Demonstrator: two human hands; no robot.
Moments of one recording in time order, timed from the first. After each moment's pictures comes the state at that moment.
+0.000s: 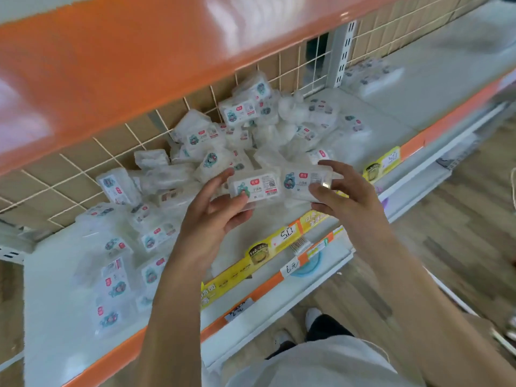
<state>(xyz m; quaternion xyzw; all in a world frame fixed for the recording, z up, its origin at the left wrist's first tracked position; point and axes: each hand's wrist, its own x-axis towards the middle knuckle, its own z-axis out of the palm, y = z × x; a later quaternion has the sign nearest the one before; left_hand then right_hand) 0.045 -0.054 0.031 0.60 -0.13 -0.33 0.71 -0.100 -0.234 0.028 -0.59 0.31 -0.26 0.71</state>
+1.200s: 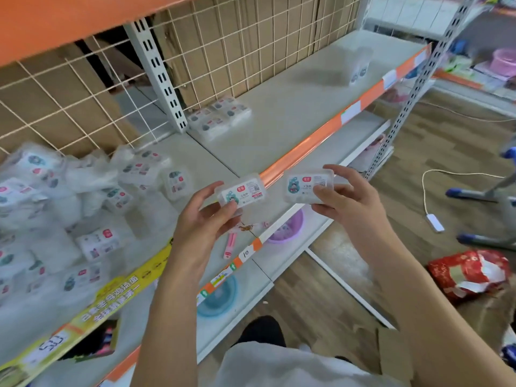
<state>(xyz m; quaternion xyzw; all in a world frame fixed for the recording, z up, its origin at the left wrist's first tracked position) -0.110 -0.426 0.014 0.62 -0.14 -0.35 0.69 -0.293 -0.598 0.033 -0.53 0.38 -0.29 0.70</state>
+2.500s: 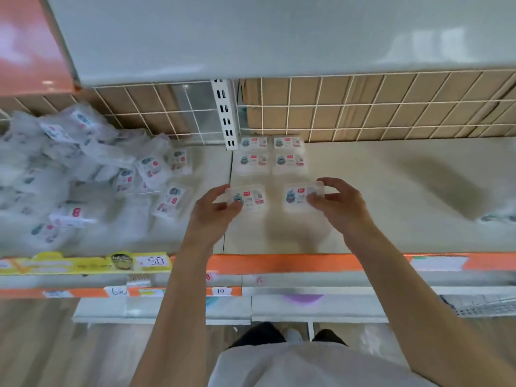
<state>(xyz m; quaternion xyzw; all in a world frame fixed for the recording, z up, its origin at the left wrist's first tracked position) -0.030 -0.608 -0.015 0.77 0.13 -0.09 0.62 -0.055 -0.852 -0.004 -0.75 0.24 0.01 0.62</state>
